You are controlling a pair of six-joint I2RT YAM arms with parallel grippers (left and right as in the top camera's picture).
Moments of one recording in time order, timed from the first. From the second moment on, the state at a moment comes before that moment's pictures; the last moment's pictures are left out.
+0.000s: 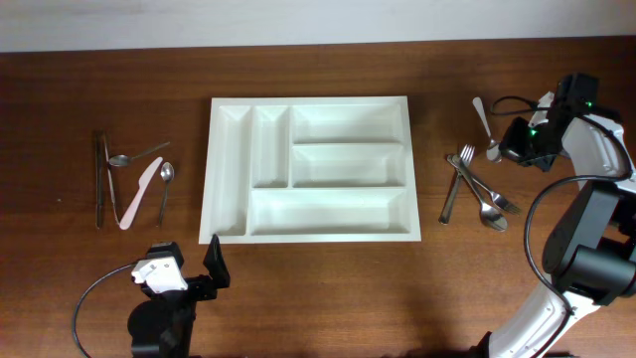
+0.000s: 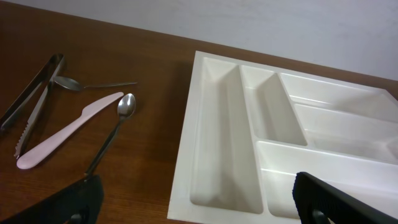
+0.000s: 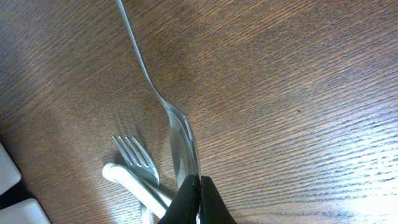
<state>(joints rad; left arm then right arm) 0.01 0.01 0.12 -0.39 0.01 -0.20 -0.37 2.05 1.56 -0.82 -0.24 0.18</state>
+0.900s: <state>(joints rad) 0.01 0.01 0.12 -0.39 0.01 -0.20 -0.37 2.04 1.41 -0.74 -0.23 0.18</state>
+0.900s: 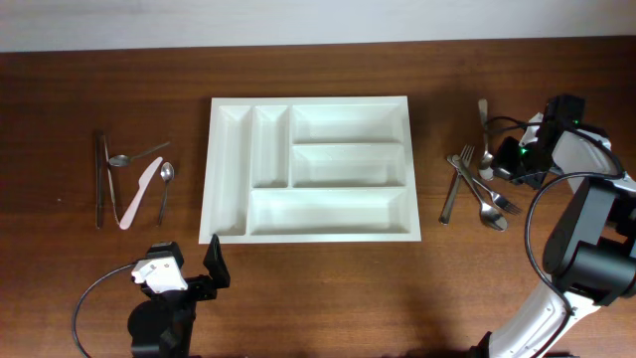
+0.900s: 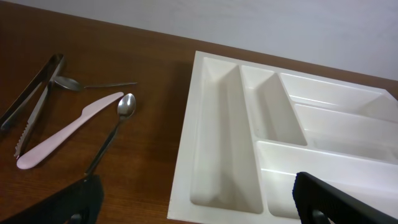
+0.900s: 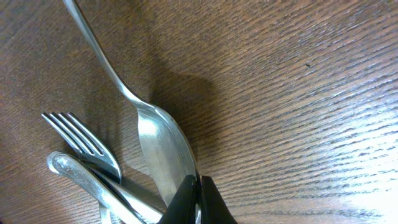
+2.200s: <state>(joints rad) 0.01 0.01 0.12 -0.39 0.01 -0.20 -0.30 2.06 1.41 -0.68 -0.25 0.25</state>
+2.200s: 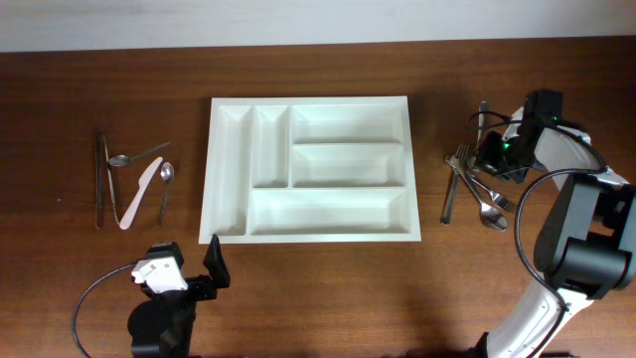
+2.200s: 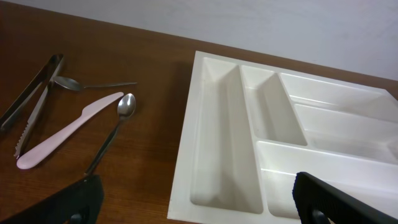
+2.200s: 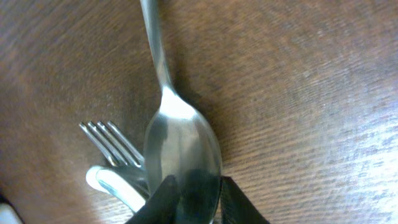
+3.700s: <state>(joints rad) 0.01 0.01 0.12 -0.39 0.01 -0.20 -0.41 2.06 1.42 -0.67 -0.31 0.23</state>
